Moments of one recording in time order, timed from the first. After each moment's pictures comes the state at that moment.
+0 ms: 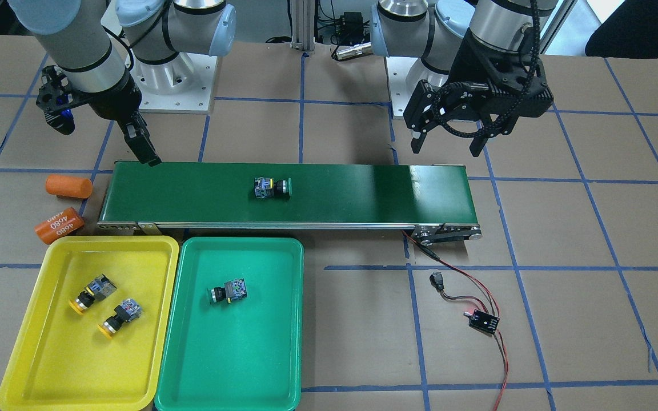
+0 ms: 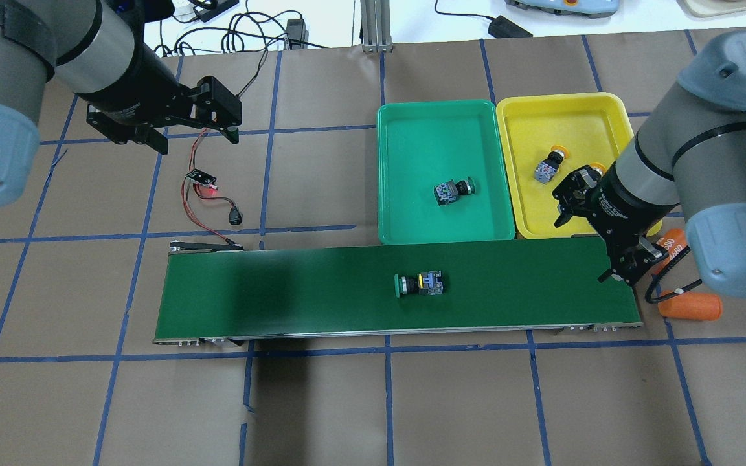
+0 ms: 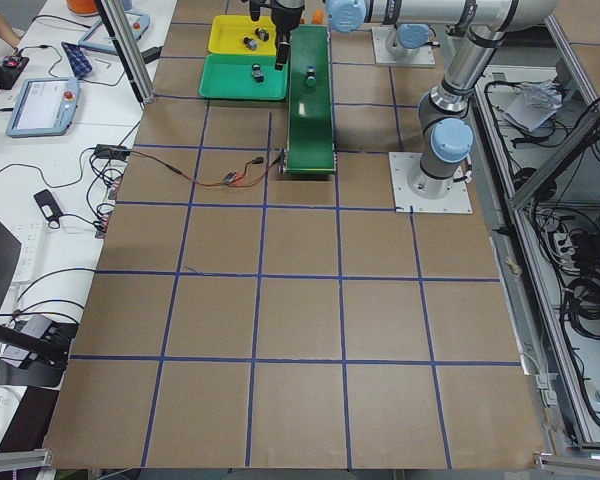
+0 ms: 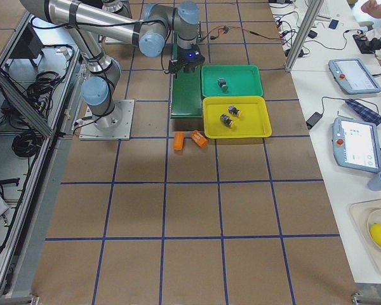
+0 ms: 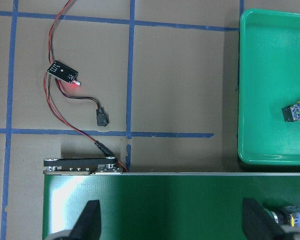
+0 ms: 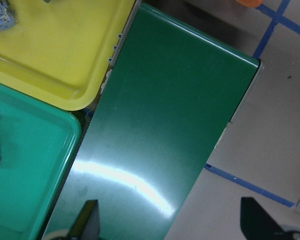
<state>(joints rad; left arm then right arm) -1.58 -1.50 -1.66 -1.37 1.47 -0.07 1.46 -1.75 2.01 -1.78 -1.50 1.02</state>
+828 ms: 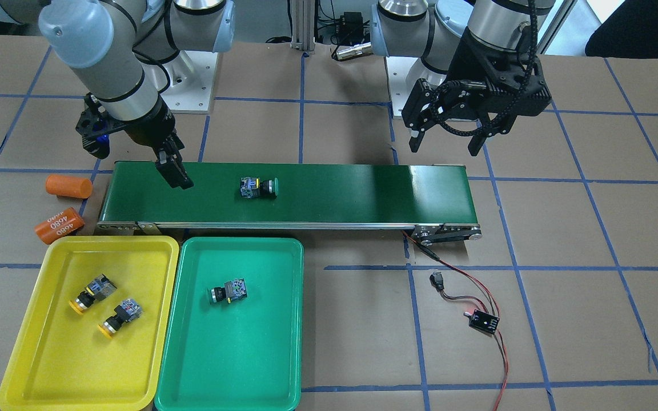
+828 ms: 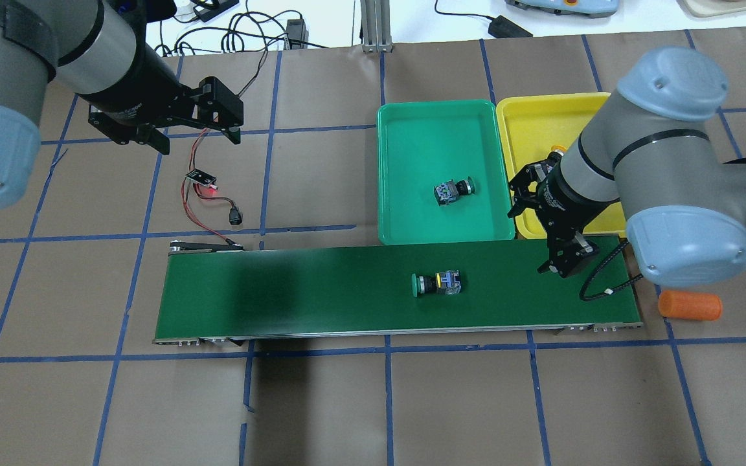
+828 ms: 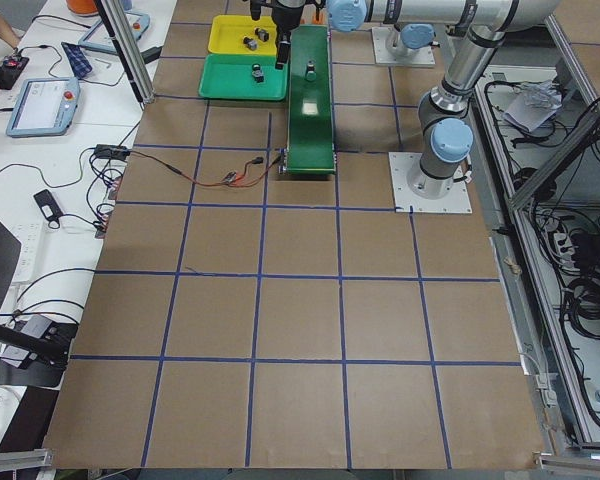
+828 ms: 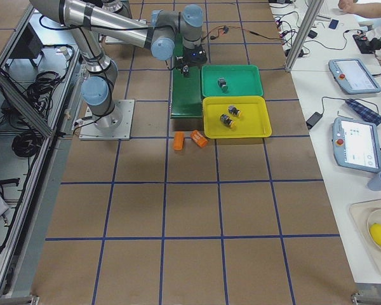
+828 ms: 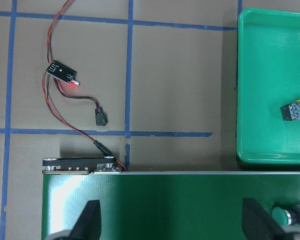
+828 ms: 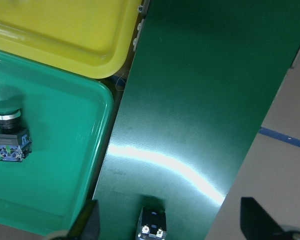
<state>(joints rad) -1.58 -1.50 -1.66 -1.37 1.47 -0.07 1.56 -1.63 2.01 -1.92 -1.42 1.22</state>
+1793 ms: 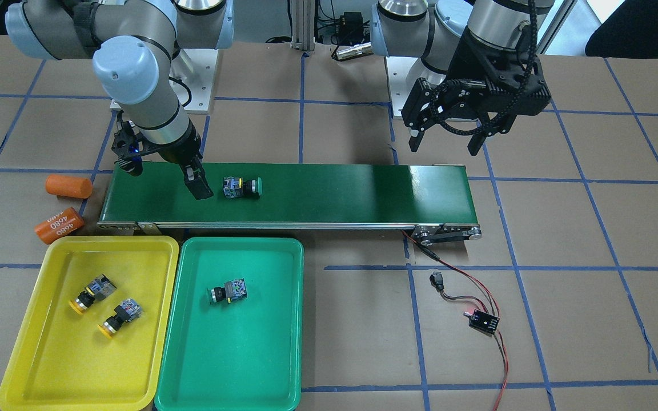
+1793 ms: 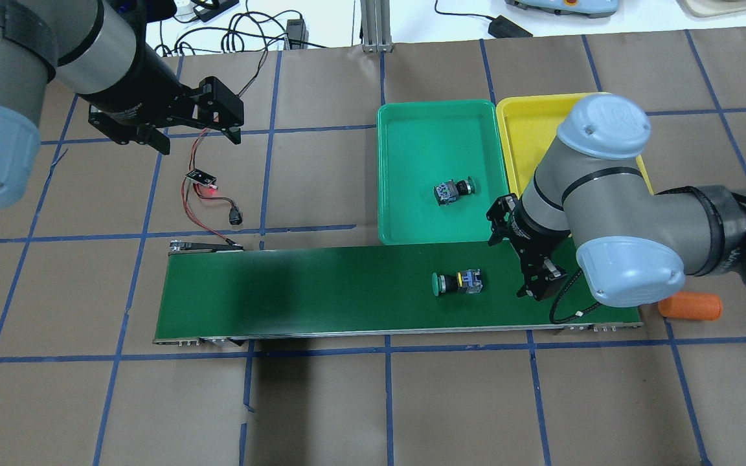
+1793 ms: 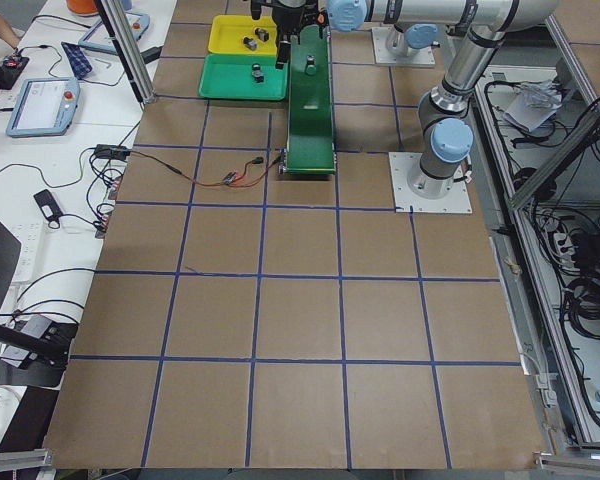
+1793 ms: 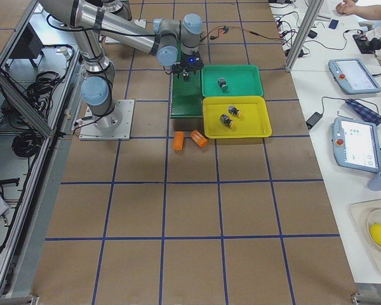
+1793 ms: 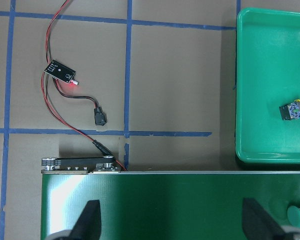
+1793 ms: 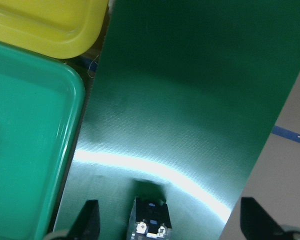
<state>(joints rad) -1.58 -1.50 -1.66 -1.37 1.47 -0.07 1.62 -1.56 2.08 -2.01 -1.46 1.27</state>
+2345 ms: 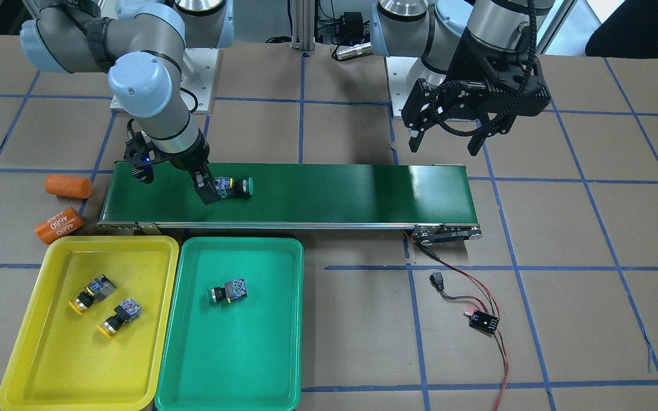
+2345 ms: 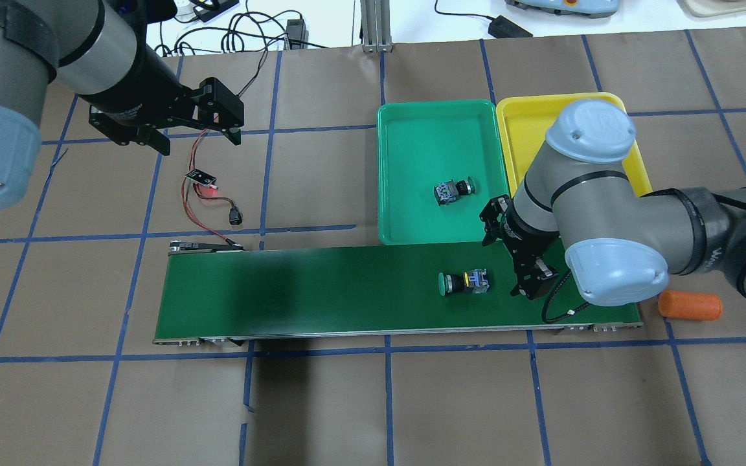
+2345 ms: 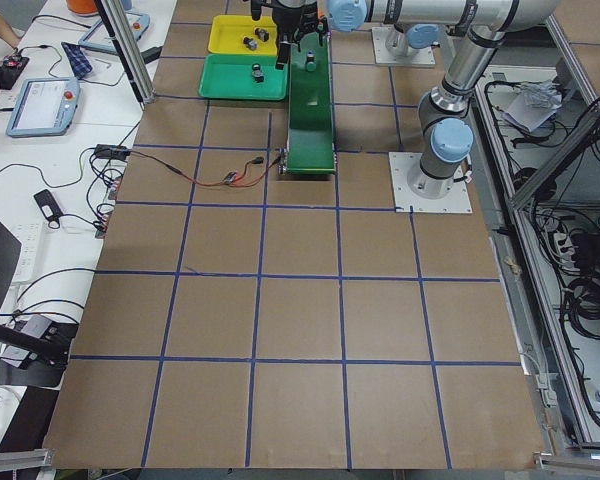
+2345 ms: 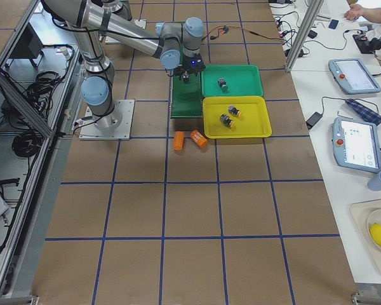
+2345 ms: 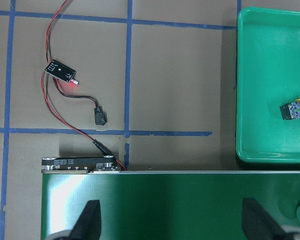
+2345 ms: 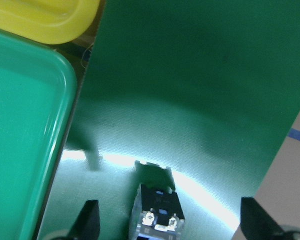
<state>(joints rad) -1.58 -1.50 -1.66 -1.37 1.47 -0.07 1.64 -1.53 2.11 -2.05 -1.46 1.27</state>
